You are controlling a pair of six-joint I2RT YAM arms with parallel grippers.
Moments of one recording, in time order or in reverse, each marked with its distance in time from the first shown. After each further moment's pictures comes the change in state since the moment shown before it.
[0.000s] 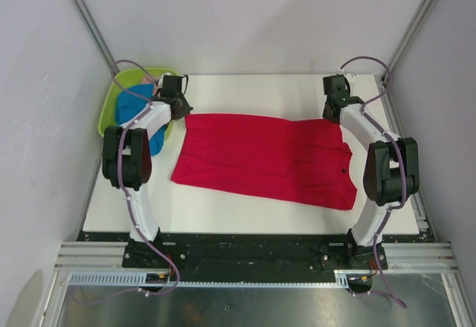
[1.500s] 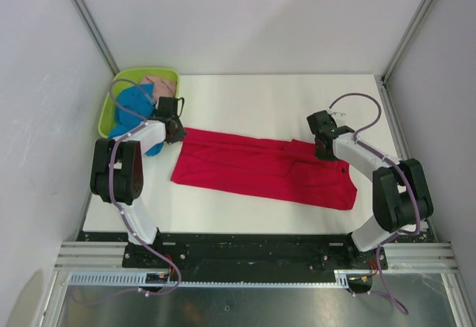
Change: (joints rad) left arm 0.016 -0.178 -0.339 0.013 0.010 0.080; right arm 0.159 -0.226 -0.389 -0.159 0.024 0.195
